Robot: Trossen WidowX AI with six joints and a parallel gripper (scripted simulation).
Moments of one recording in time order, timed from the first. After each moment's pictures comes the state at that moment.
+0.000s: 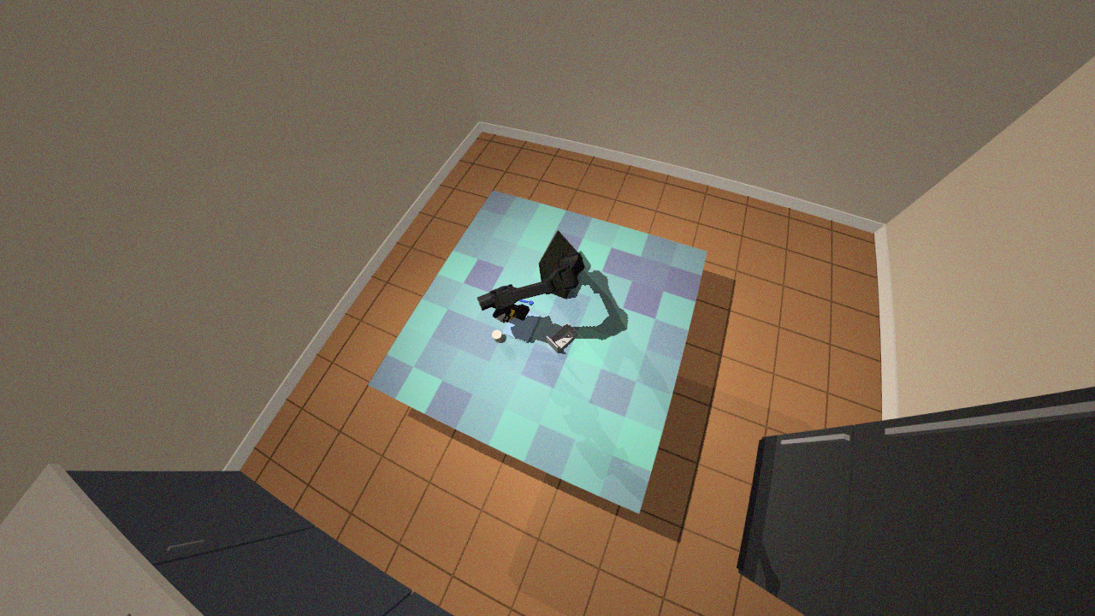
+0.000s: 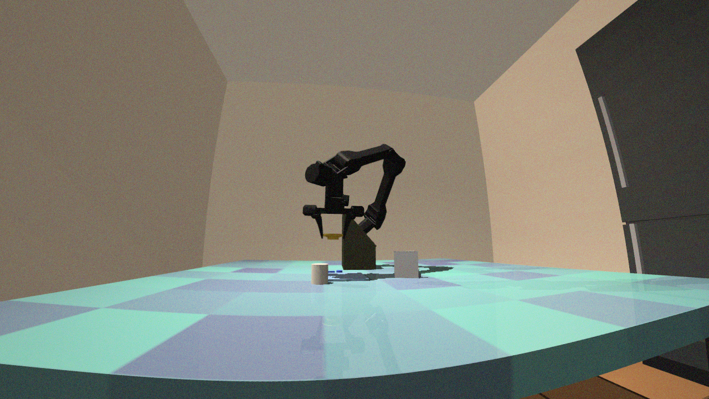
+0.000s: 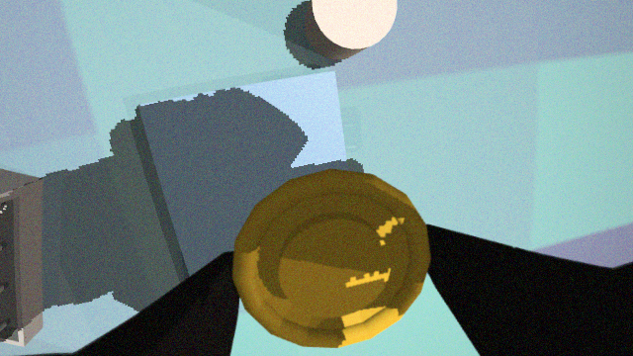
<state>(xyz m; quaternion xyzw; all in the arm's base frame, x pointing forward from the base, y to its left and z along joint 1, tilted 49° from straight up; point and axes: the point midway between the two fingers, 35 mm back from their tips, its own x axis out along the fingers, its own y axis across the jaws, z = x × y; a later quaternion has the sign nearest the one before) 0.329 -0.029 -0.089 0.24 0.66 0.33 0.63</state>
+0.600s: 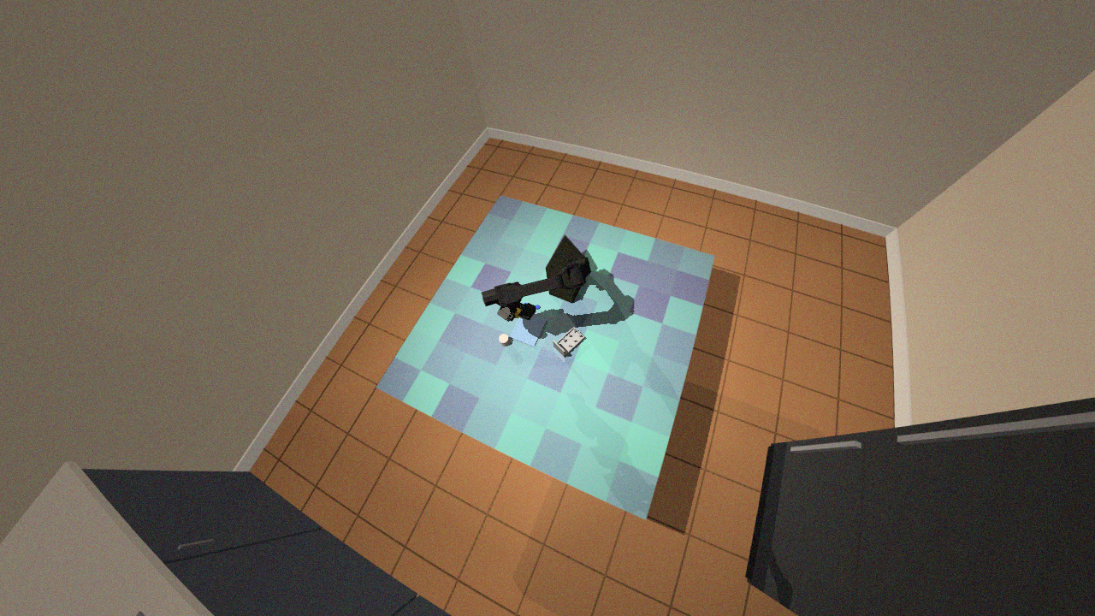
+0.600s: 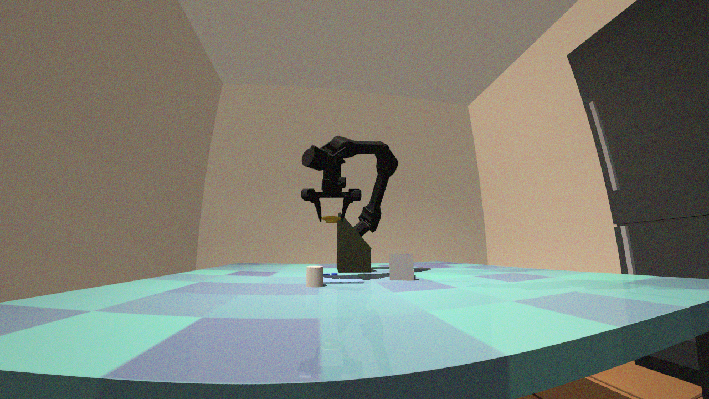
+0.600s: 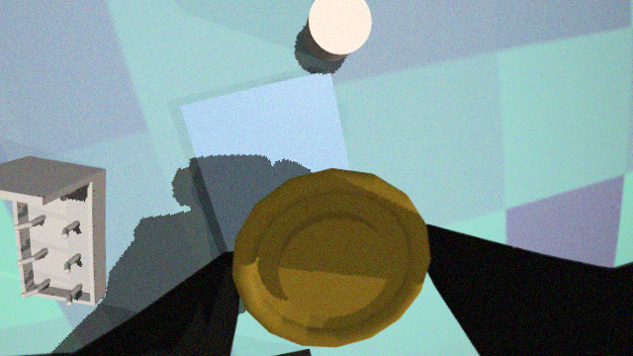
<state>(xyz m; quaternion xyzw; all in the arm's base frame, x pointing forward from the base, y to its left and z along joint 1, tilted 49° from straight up) 0.333 -0.069 -0.042 0.26 0.67 0.31 0.62</state>
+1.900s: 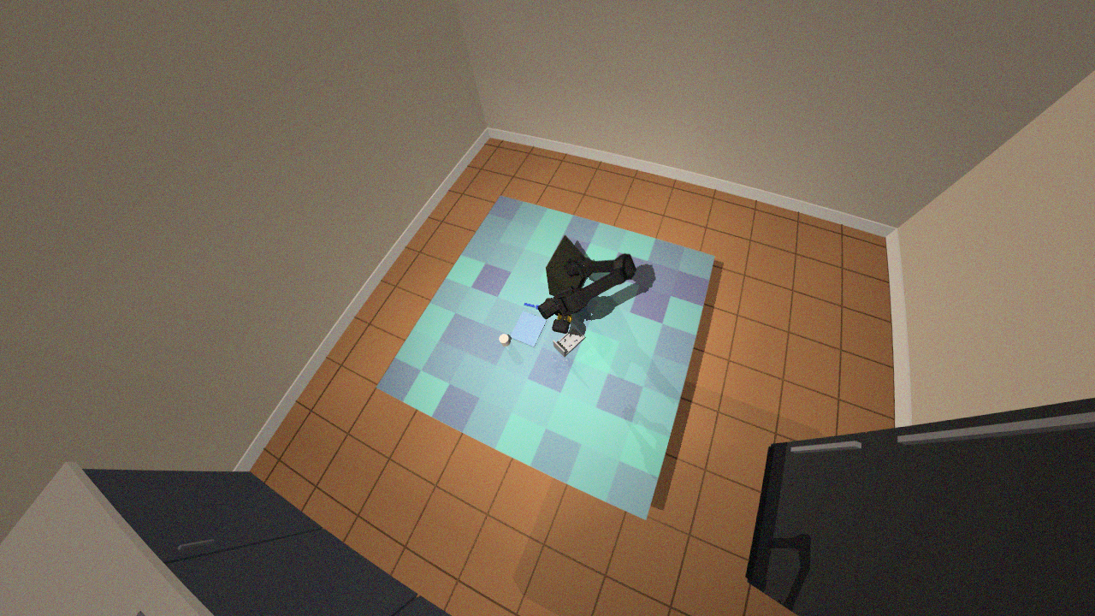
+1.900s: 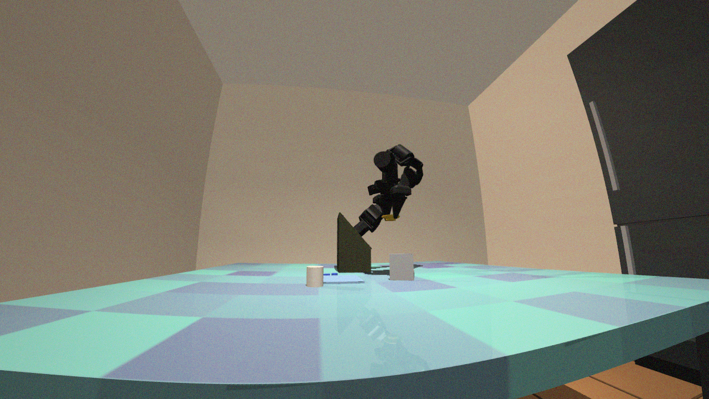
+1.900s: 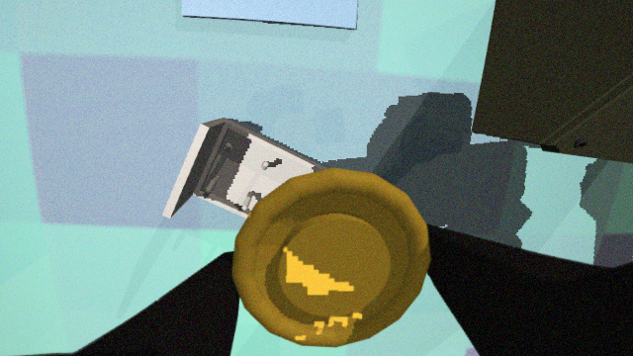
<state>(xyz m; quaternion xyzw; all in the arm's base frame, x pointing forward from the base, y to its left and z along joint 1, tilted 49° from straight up) 0.259 0.049 0.118 0.58 0.72 -0.16 0.34</state>
